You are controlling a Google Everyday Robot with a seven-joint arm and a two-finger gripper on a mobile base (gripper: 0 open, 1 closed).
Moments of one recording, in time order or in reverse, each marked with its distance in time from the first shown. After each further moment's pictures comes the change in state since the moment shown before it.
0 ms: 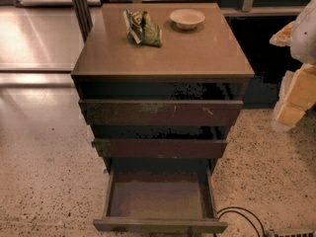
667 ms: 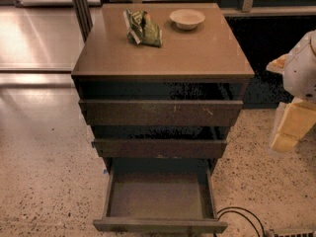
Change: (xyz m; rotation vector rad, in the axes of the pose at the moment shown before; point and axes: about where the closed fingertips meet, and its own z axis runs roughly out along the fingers) arm 0.015 0.025 0.041 -0.021 0.025 0.002
